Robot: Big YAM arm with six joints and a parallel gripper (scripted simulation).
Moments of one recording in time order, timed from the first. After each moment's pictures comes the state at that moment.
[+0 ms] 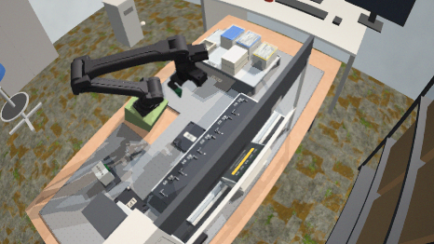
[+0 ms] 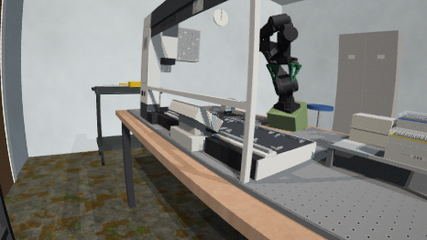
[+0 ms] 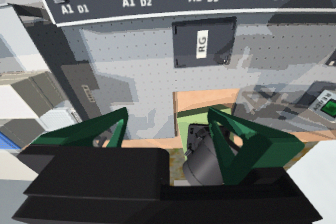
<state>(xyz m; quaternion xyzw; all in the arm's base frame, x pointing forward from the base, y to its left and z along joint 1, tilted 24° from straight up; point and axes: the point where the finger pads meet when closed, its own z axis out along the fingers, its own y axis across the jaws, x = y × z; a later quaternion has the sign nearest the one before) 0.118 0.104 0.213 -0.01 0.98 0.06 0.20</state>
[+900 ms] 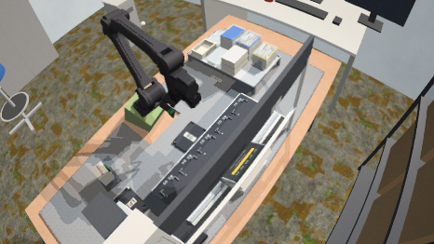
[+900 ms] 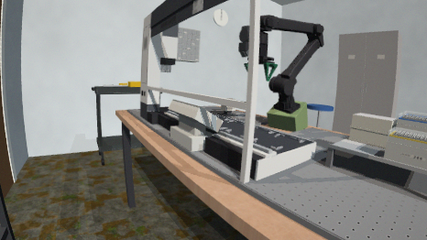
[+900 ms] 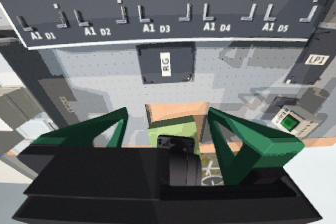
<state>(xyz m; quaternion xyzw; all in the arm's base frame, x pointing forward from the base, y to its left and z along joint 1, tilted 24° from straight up) 0.166 0.016 0.222 -0.02 0.98 0.05 0.20</state>
